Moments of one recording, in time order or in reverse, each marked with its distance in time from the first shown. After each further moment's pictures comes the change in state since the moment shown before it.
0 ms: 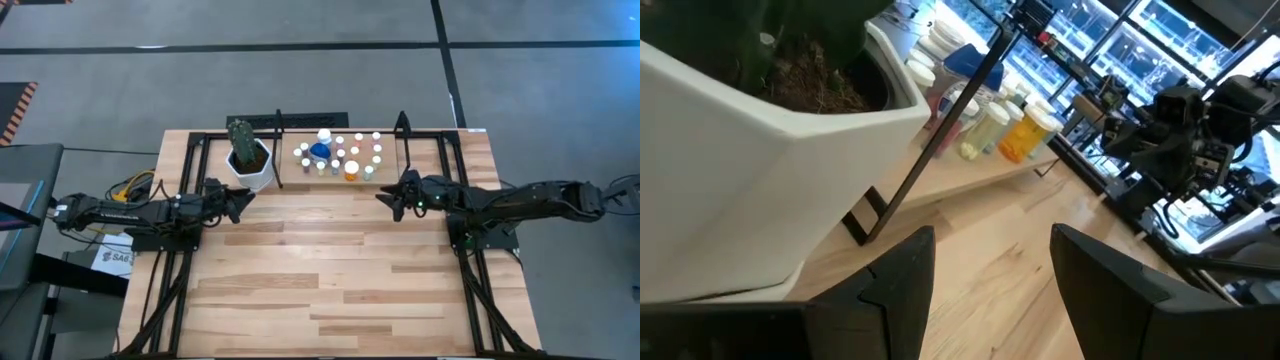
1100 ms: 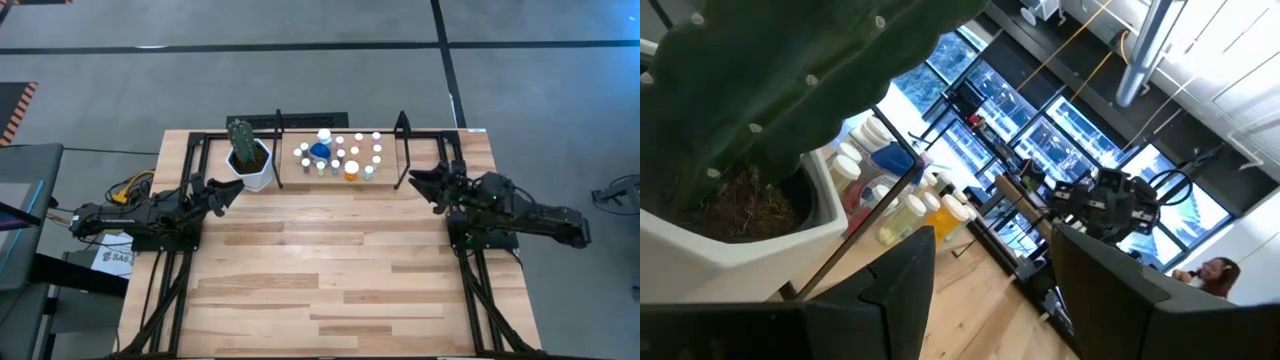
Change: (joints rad) left arm 0.000 -0.309 -0.001 0.001 -0.001 0.000; right arm -0.002 -0.732 0.000 -0.249 -0.002 0.000
